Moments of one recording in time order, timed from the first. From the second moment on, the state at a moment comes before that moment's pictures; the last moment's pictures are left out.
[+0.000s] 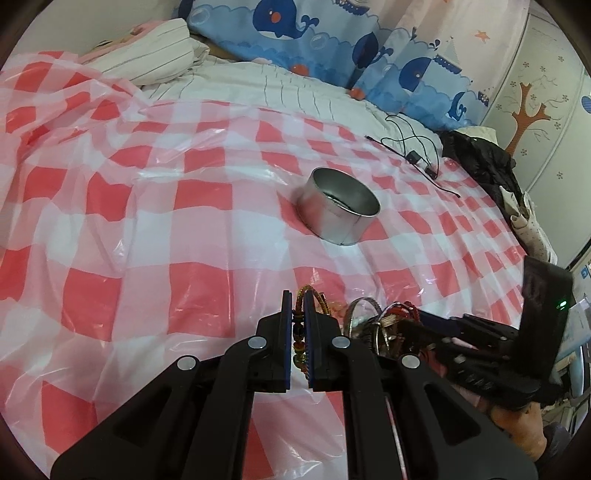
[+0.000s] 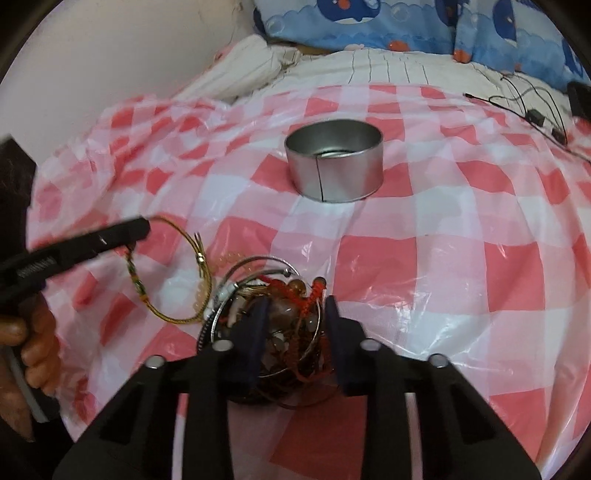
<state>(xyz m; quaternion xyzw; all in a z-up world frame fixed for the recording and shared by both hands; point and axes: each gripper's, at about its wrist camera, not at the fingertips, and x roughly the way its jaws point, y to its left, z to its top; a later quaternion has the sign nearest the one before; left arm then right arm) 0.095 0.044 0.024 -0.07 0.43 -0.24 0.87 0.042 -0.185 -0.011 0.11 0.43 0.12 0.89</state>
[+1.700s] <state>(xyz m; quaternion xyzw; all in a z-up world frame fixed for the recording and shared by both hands) 0.105 0.011 0.061 -0.09 0.40 -0.32 0.86 0.056 -0.258 0.029 0.41 0.28 0.27 0.83</state>
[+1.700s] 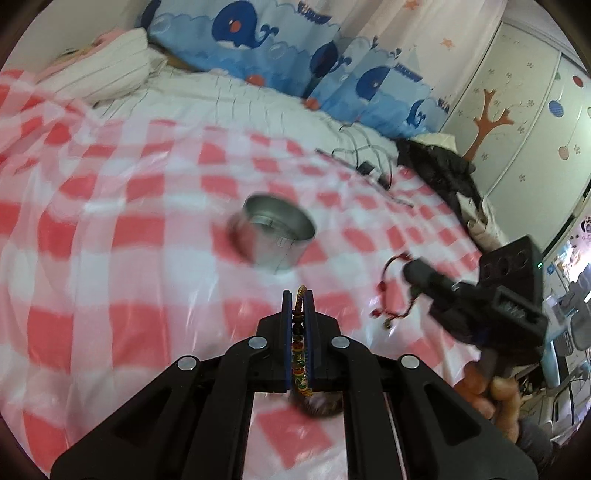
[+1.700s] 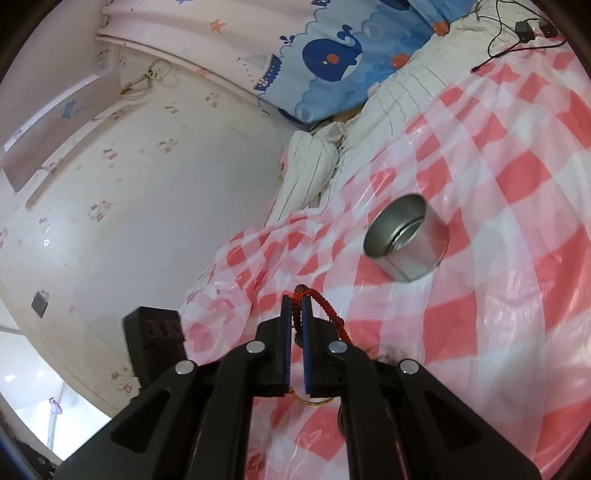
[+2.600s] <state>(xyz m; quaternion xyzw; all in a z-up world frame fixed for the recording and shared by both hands) 0.162 0.011 0.048 -0.07 0.42 -0.24 0.87 0.132 -0.249 0.035 0.24 0.36 0.16 0.89</state>
